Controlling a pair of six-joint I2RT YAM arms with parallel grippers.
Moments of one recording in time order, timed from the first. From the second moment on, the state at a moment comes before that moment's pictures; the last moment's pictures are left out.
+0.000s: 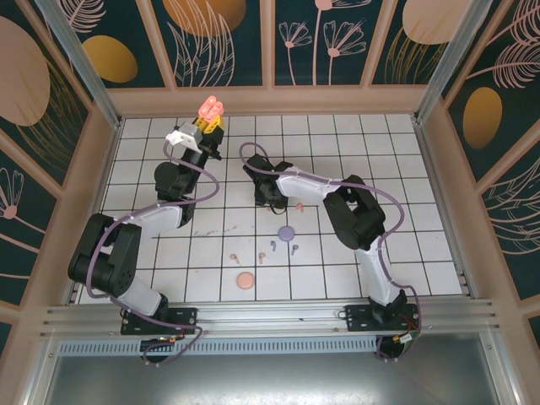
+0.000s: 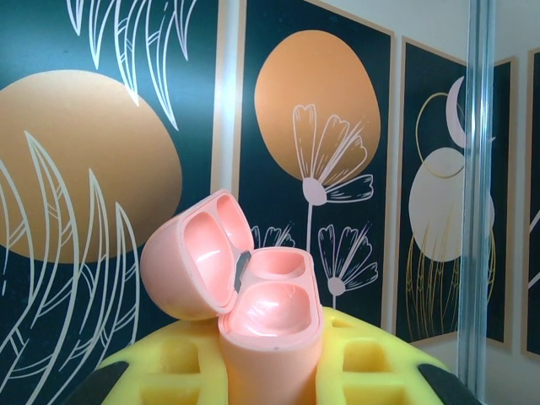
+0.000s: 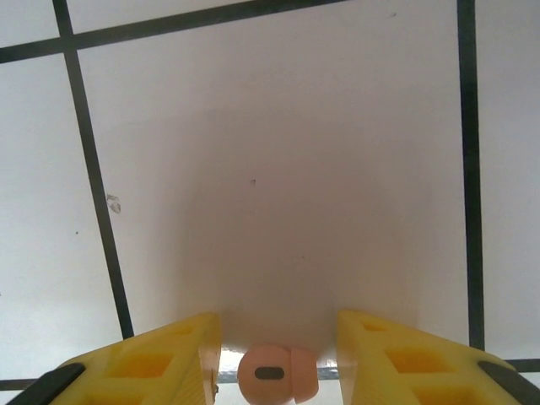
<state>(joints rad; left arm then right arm) -0.34 1.57 0.76 1.31 0.15 -0.14 0.79 2.18 1.63 -0.72 0.16 0.84</state>
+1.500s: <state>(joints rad) -0.34 1.59 0.75 1.35 0.18 -0.19 0.83 2.22 1.68 -0.77 0.24 0.89</state>
